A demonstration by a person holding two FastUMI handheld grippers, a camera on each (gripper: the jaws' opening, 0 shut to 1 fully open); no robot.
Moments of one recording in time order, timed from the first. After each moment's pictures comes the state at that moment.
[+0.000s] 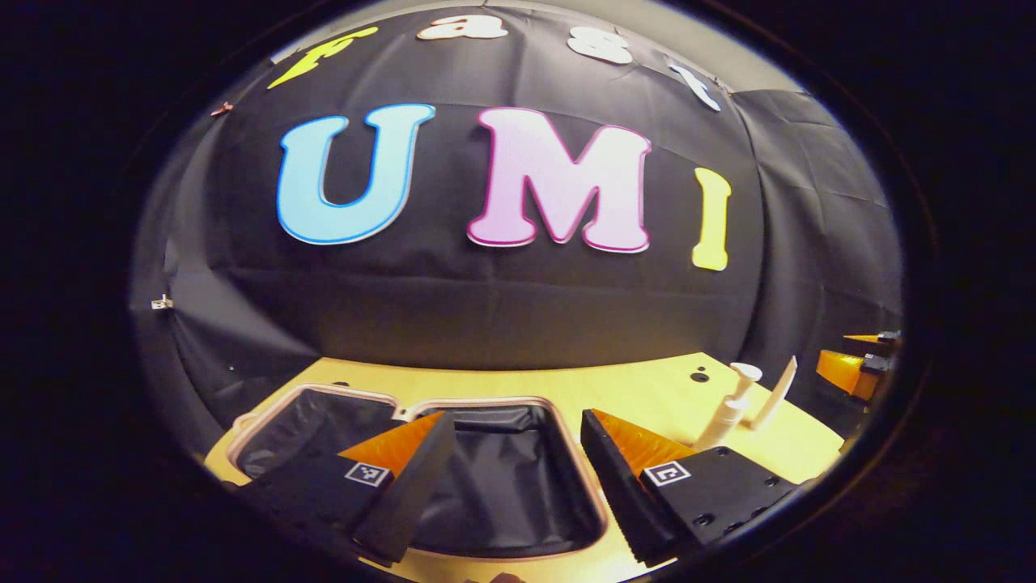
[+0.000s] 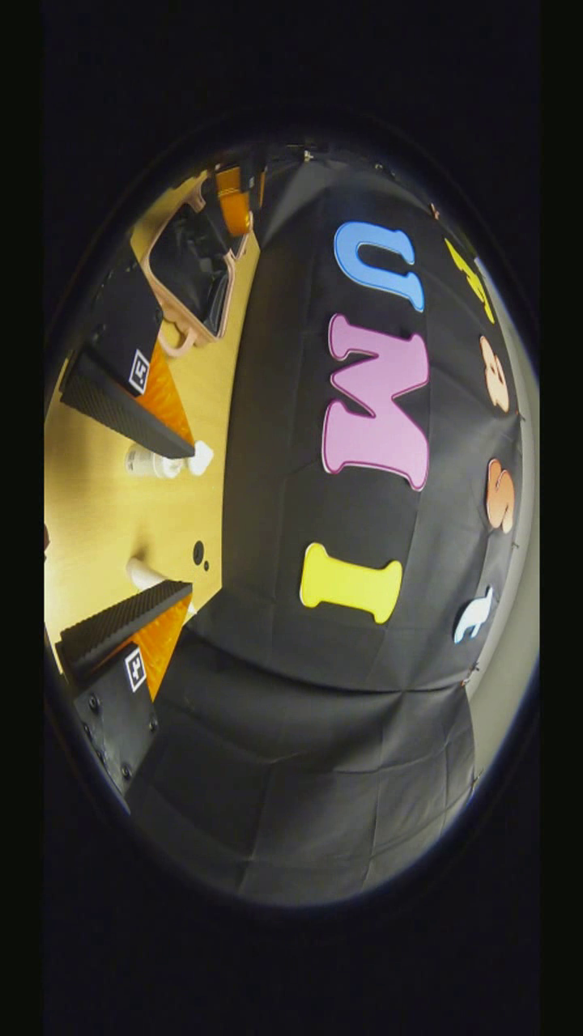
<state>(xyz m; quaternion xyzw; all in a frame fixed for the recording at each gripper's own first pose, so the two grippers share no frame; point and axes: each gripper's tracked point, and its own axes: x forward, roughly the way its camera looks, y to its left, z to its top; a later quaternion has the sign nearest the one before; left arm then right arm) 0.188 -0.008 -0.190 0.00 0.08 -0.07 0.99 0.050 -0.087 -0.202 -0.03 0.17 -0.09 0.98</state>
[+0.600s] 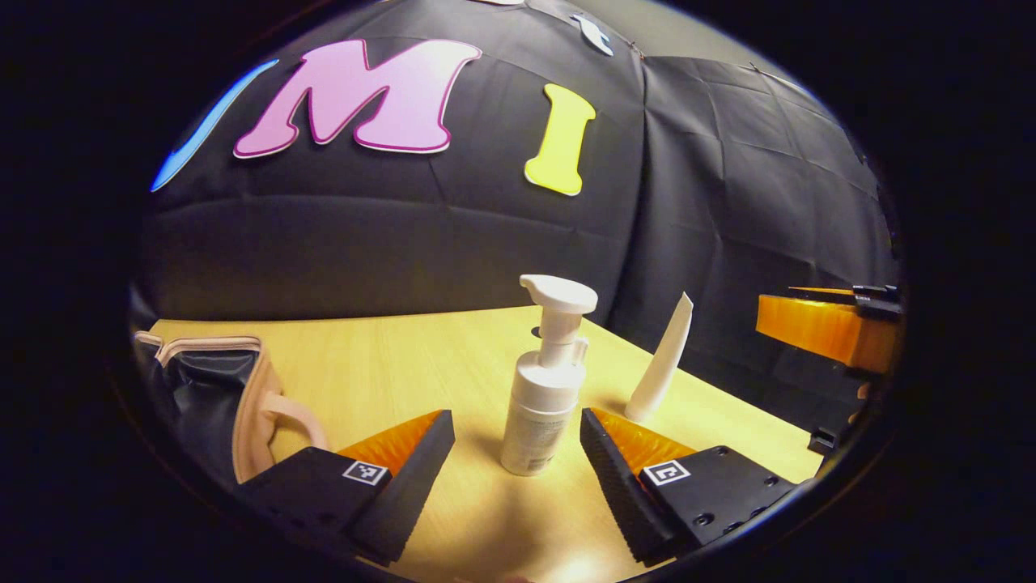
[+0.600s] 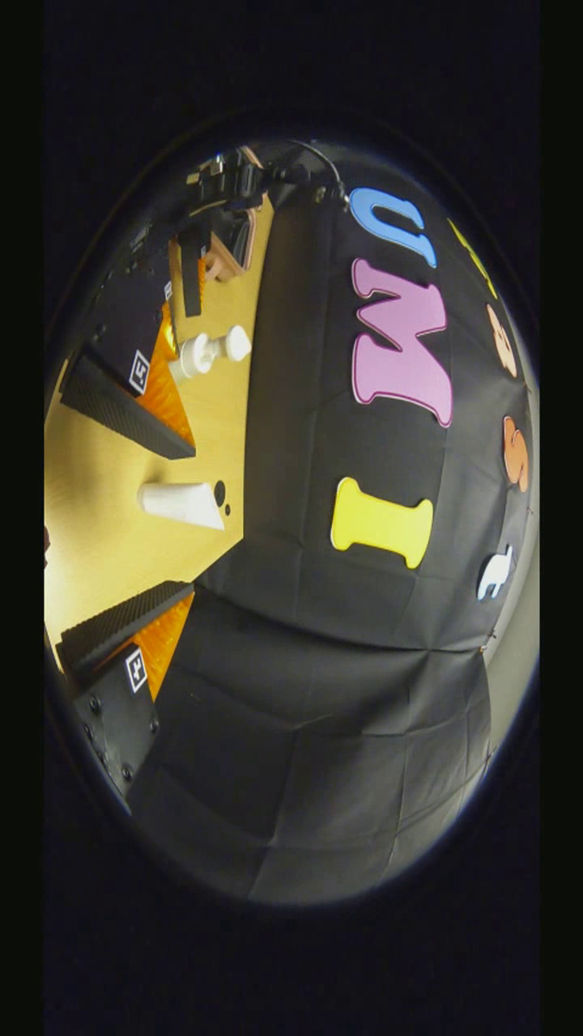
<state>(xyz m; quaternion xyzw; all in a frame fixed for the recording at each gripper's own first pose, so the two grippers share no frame) 0.257 -0.249 -0.304 0.00 0.14 -0.26 0.95 0.043 -0.181 -0.252 -0.05 0.20 -0.14 0.97</state>
